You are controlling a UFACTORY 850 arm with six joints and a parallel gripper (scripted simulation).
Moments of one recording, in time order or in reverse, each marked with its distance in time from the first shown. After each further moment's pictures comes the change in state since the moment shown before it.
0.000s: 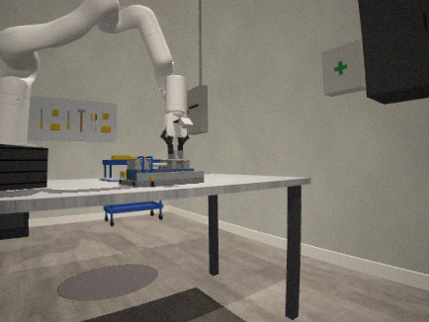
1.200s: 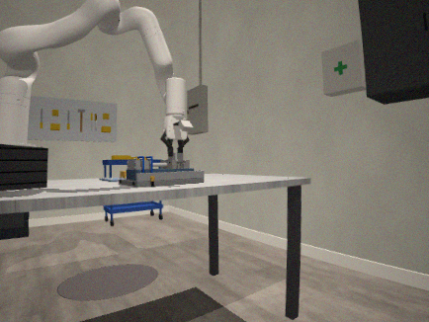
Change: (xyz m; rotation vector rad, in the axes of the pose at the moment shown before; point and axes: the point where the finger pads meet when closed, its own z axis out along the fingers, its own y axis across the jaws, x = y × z) arm 0.000 0.000 0.011 0.000 0.000 0.000
